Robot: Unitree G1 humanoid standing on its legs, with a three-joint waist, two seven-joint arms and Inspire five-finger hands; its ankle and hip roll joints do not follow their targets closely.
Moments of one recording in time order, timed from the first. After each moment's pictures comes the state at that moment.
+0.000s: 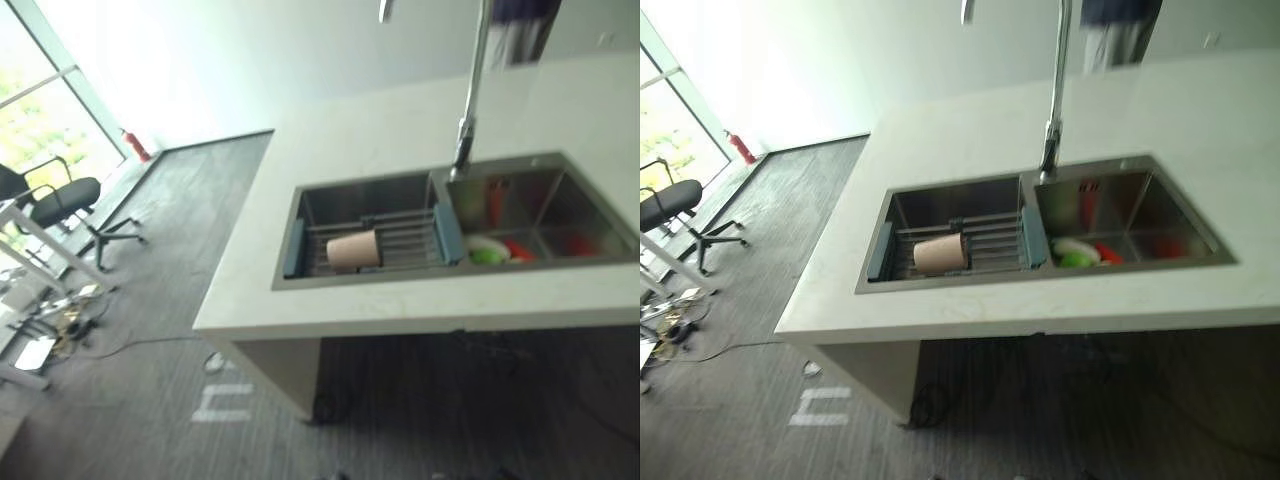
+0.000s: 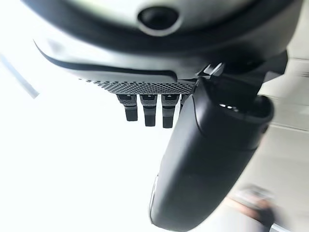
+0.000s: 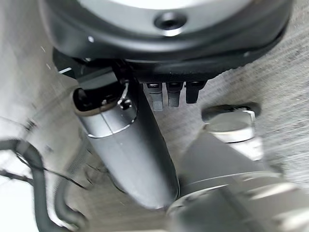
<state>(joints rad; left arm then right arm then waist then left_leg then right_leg) 0.05 1.32 0.42 0.20 -0.13 -0.39 0.12 0.12 -0.35 0.02 1.25 0.60 -0.20 0.25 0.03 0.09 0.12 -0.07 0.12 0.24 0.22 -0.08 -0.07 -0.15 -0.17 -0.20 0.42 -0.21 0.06</state>
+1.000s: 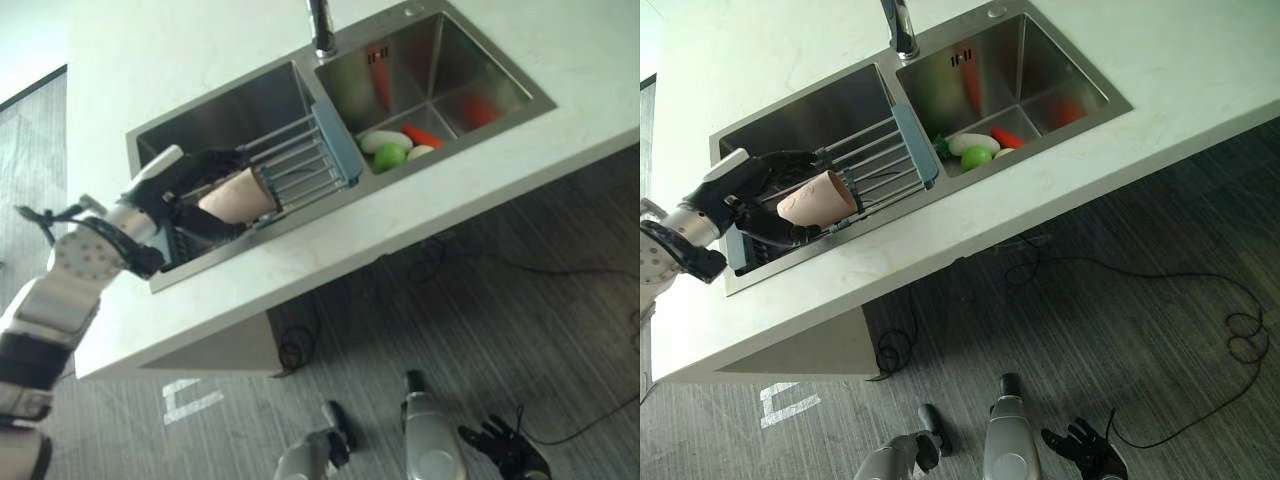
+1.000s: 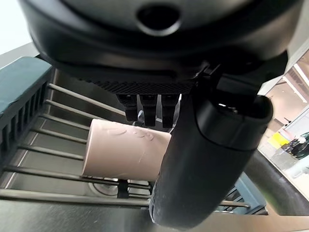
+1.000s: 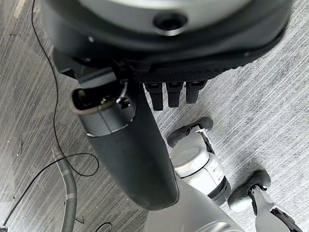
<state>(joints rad) -0.54 1.11 -0.25 0.20 -0.30 0.04 -0.21 0.08 -0.38 -0.02 1.09 0.63 -0.18 0.24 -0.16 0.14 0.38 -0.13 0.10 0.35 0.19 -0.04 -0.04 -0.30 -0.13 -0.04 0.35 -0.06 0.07</state>
